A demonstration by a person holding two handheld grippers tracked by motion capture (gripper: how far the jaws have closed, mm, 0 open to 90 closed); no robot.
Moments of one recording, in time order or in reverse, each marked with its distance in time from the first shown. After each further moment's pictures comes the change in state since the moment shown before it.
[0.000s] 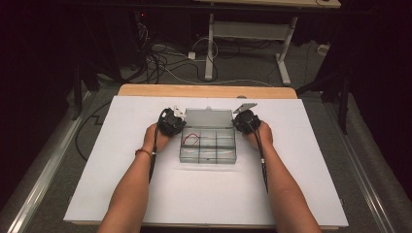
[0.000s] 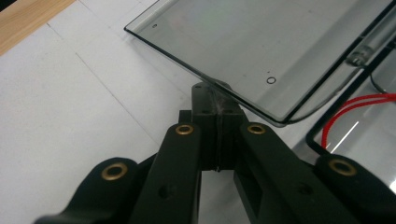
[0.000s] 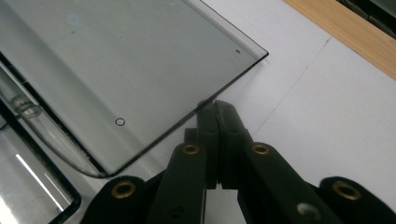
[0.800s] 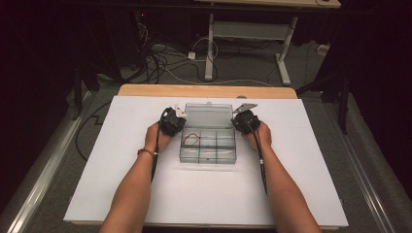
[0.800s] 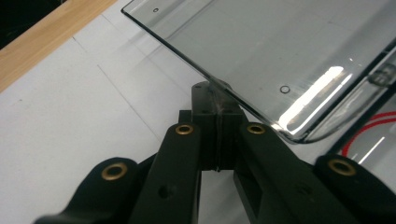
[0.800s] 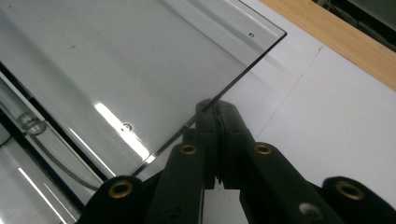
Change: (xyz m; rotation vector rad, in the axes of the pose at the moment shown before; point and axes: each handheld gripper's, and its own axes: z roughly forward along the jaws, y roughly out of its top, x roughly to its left) left arm -0.004 0.004 0.002 -0.019 0.086 0.013; right arm 0.003 0.001 -0.001 -0.035 -0.024 0.017
